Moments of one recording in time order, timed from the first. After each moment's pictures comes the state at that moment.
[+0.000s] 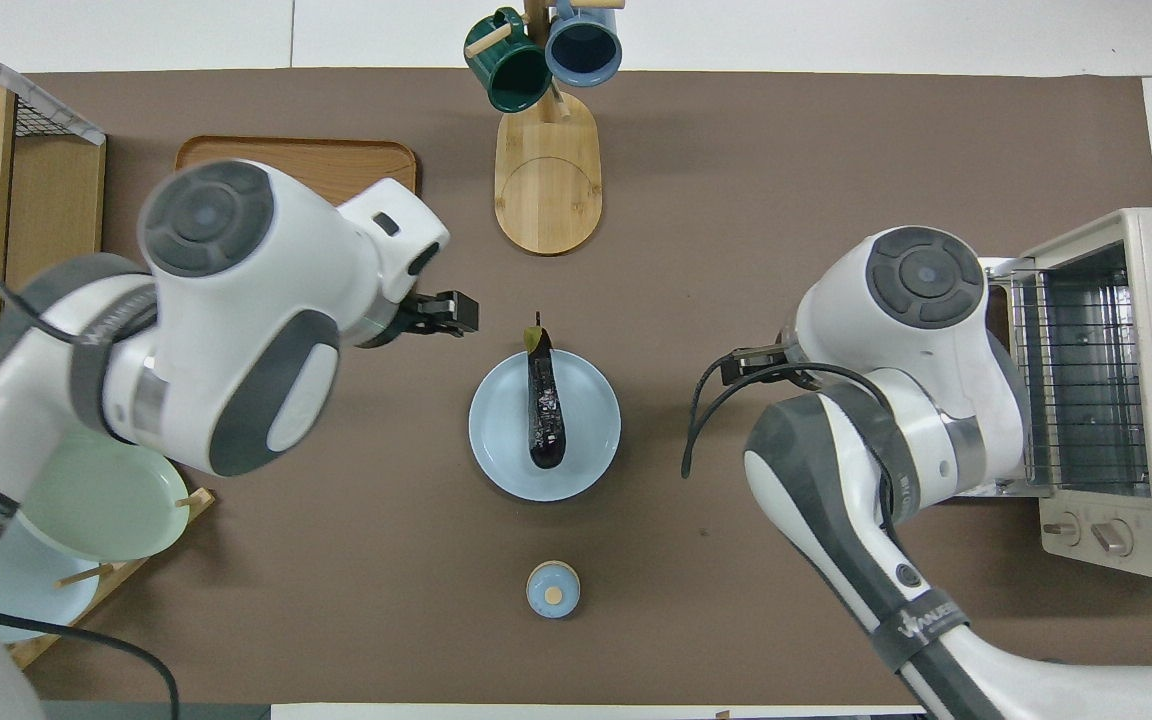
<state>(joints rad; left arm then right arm) -0.34 0.14 -0.10 -1.75 -0.07 1.93 -0.34 0.38 0.11 -0.01 -2.00 -0.02 2.04 0.29</state>
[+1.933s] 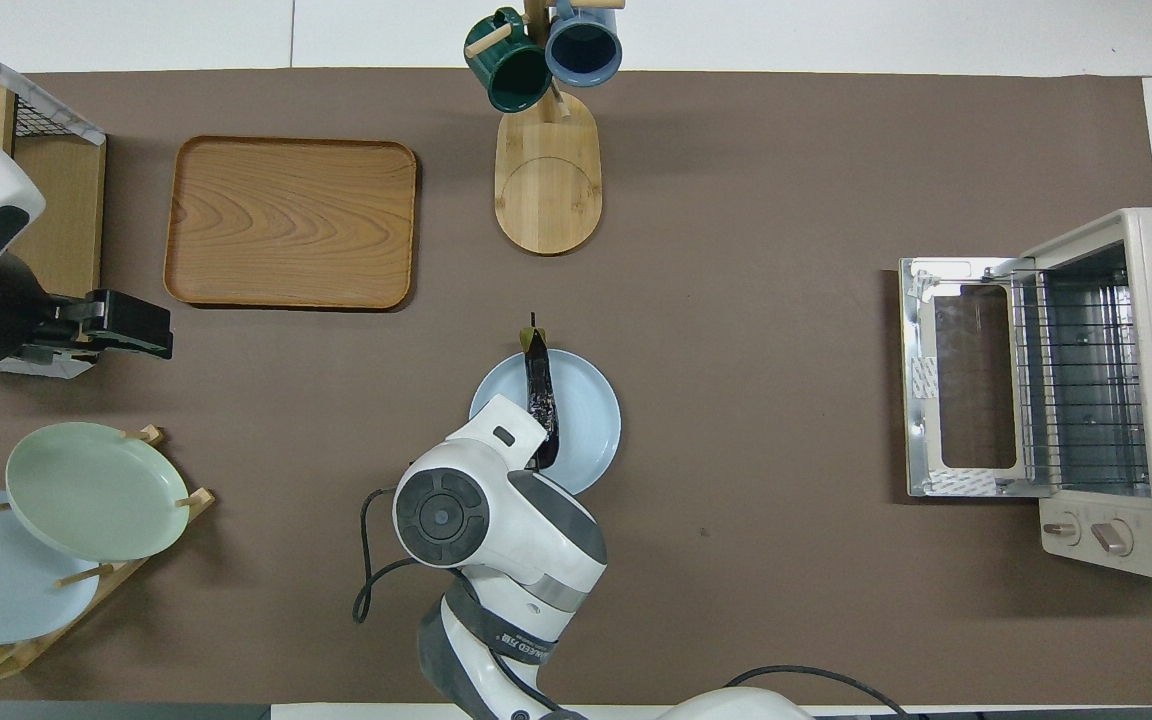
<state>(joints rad) -0.08 -0.06 -0.10 -1.63 -0.02 1.50 -0.15 0.89 0.47 -0.01 -1.83 -0.06 2.40 0.85</state>
